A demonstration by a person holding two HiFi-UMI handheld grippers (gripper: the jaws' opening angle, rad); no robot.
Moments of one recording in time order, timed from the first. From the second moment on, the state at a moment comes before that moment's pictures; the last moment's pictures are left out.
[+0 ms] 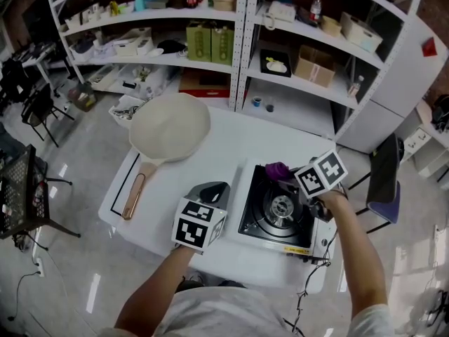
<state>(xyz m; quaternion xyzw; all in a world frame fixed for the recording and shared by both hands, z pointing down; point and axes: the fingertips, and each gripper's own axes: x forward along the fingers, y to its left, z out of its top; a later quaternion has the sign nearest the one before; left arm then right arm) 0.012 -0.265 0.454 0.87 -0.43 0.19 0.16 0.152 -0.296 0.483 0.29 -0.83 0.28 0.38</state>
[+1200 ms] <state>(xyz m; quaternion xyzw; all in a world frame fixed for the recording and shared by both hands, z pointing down) -0.010 -0.256 0.444 0.88 -0.41 0.18 0.15 0.074 -0.316 0.401 0.31 -0.87 0.21 0.30</state>
